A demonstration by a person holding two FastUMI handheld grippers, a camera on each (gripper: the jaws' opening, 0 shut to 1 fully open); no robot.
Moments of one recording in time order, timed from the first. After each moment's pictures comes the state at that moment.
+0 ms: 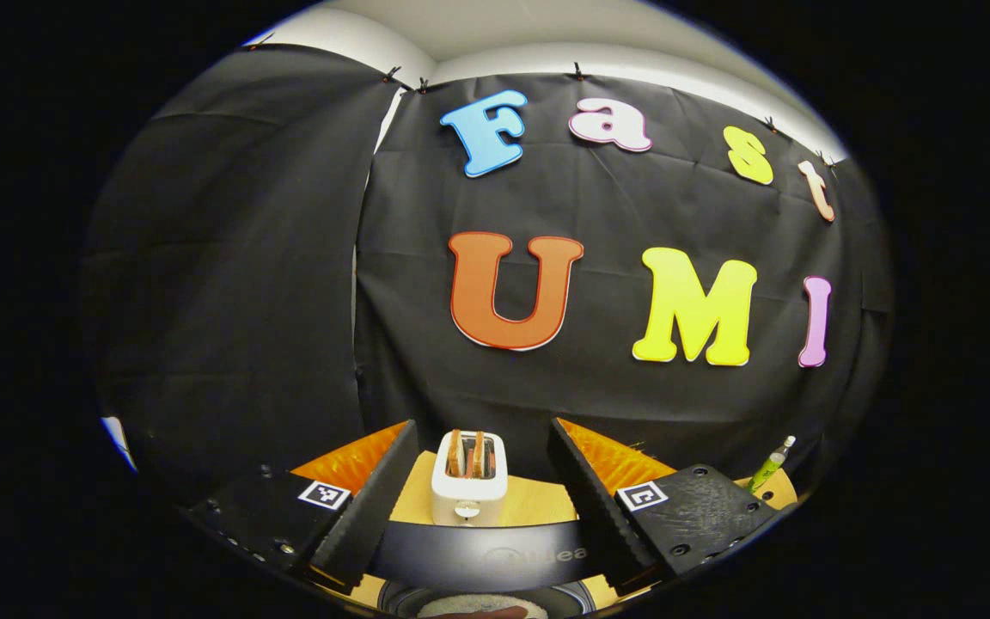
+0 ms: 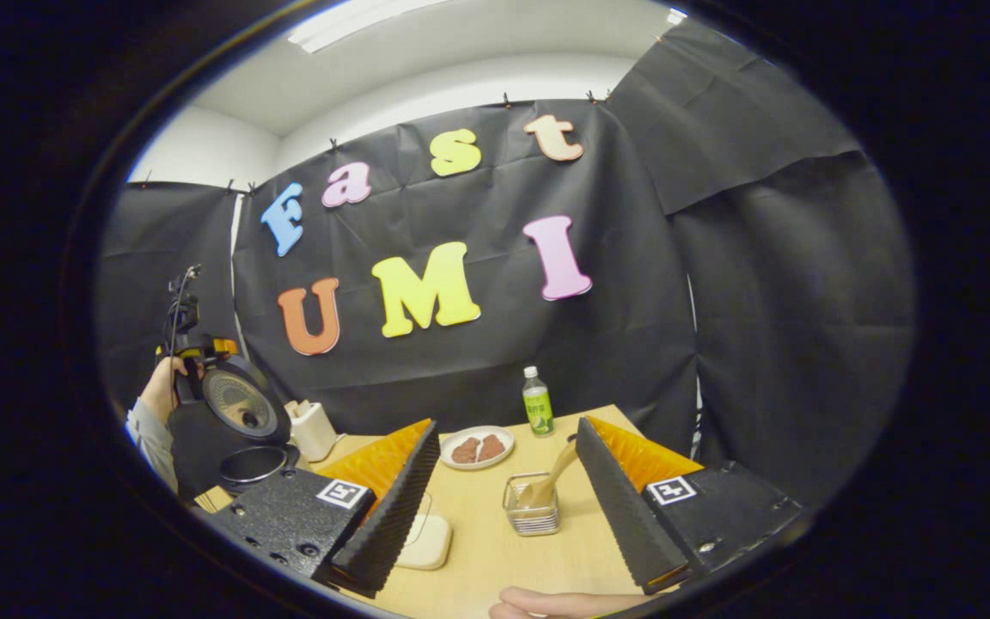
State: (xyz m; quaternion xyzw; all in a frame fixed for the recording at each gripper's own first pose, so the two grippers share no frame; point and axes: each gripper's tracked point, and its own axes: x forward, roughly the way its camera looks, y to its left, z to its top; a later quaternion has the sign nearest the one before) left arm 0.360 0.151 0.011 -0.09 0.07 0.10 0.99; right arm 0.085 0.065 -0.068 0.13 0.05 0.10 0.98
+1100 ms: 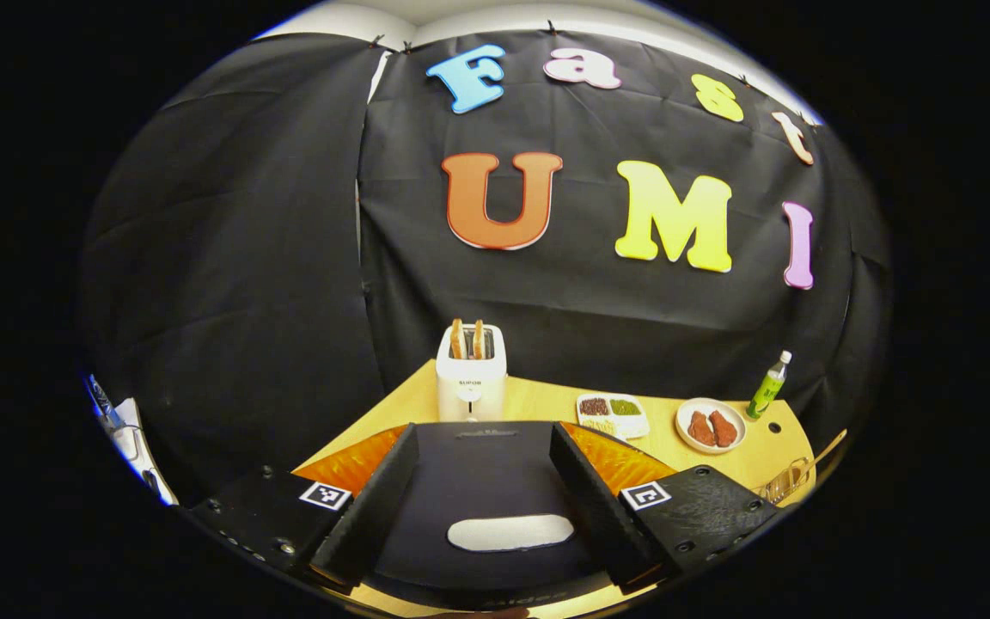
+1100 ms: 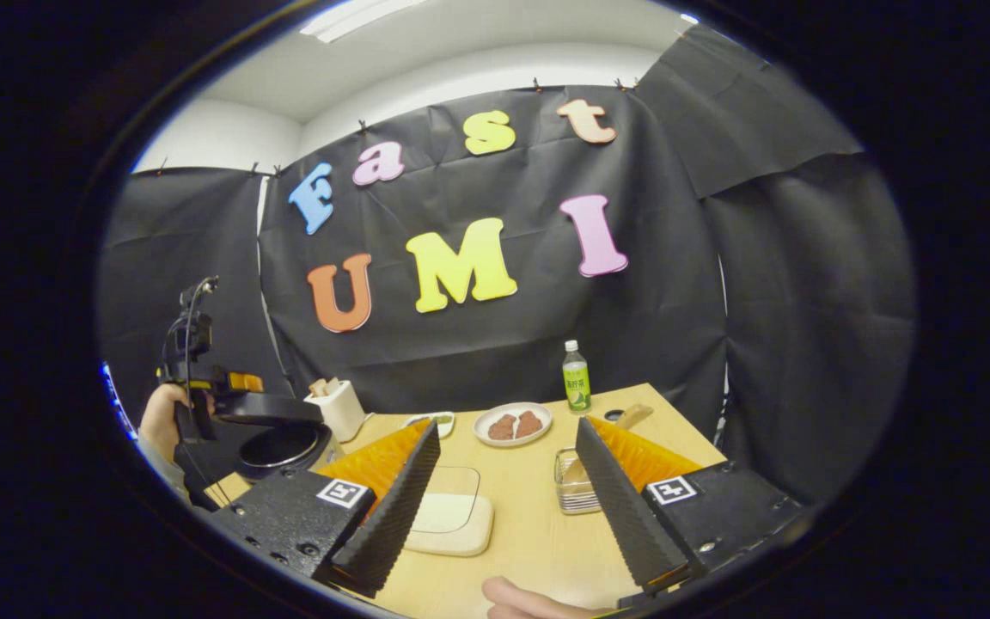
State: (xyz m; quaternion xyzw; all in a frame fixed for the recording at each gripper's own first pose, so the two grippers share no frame) left arm 0.258 0.089 -0.112 -0.07 0.21 0.09 0.97; right arm 0.070 0.123 -0.088 0.13 0.07 0.13 0.98
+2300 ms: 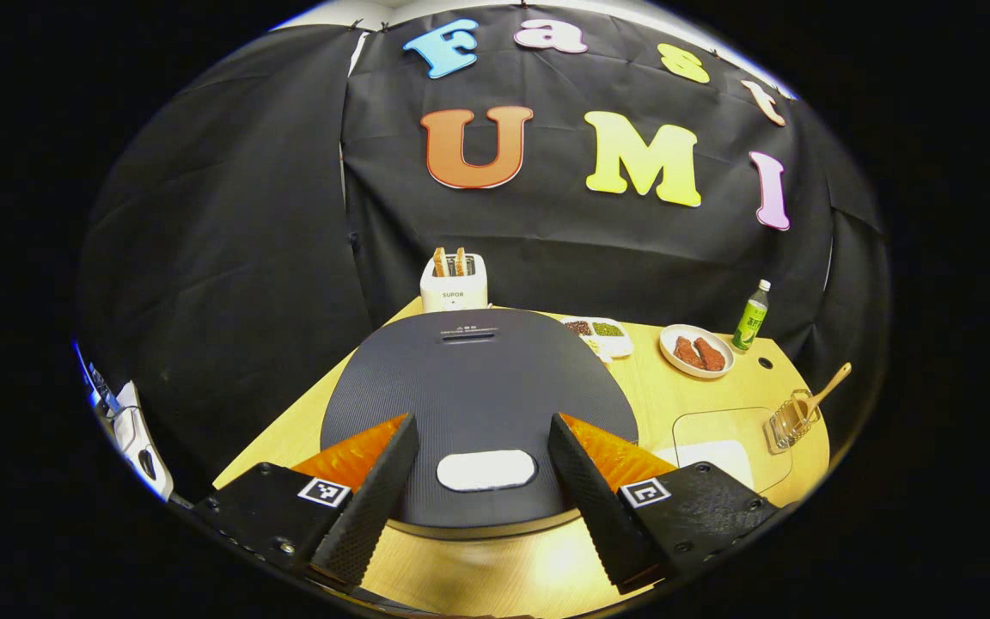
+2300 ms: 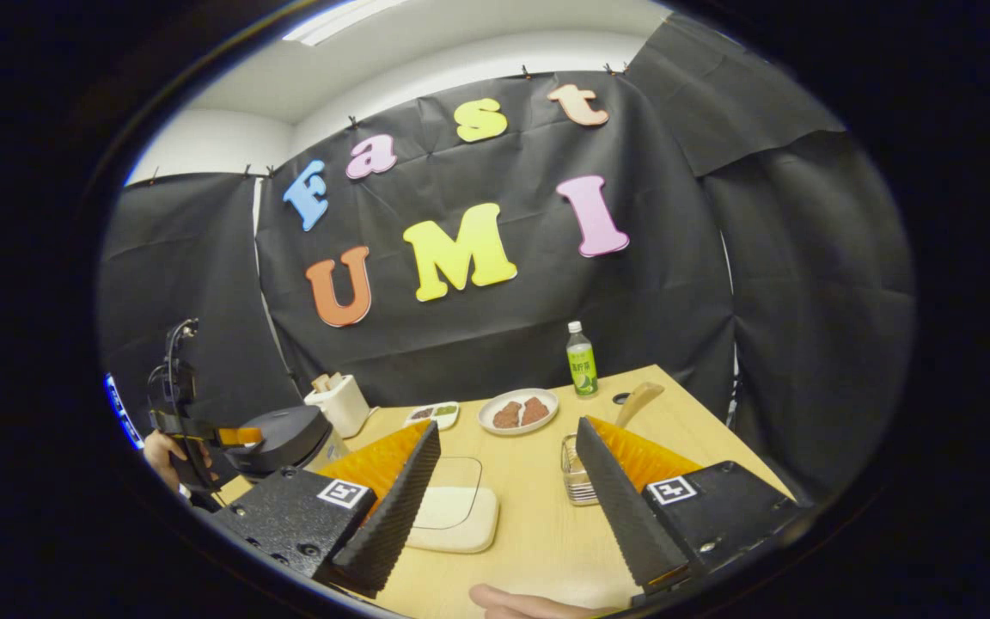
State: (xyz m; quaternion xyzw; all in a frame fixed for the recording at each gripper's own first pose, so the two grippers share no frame) left arm 0.175 0.051 -0.167 -0.06 0.24 0.06 0.97; right arm 0.078 0.131 -0.115 0.14 0.09 0.15 0.98
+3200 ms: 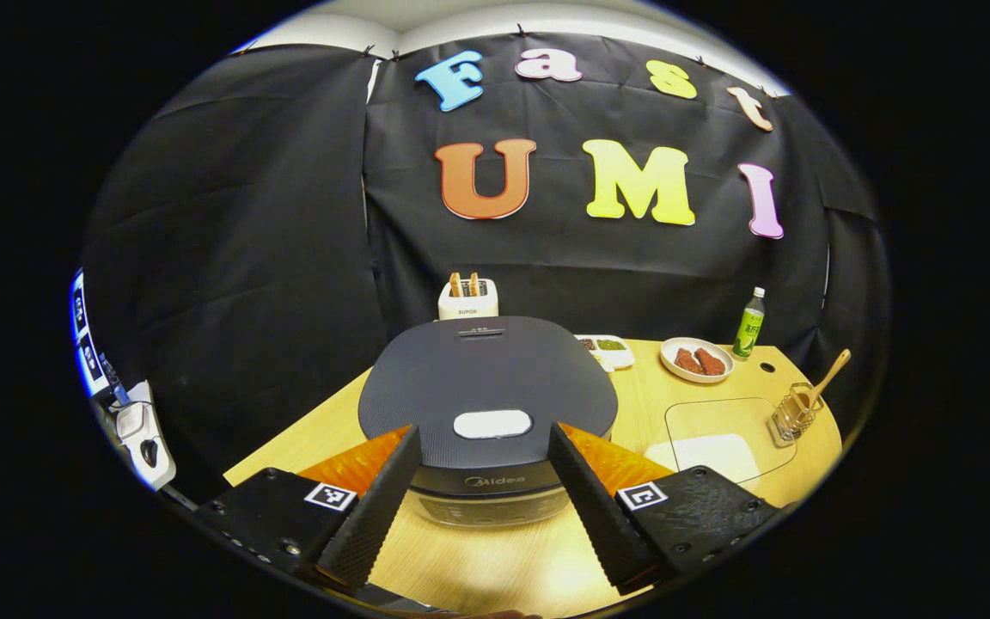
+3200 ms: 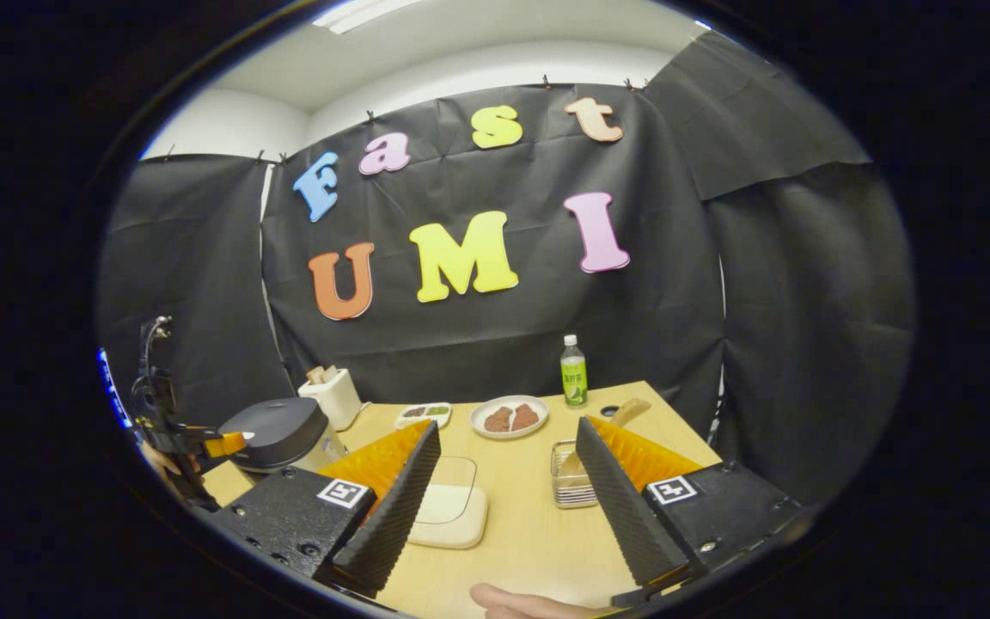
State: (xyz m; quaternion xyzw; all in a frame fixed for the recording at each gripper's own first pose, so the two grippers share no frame) left arm 0.127 0.042 -0.155 -0.04 0.18 0.08 0.98; right arm 0.055 0.119 -0.088 0.08 0.08 0.12 0.99
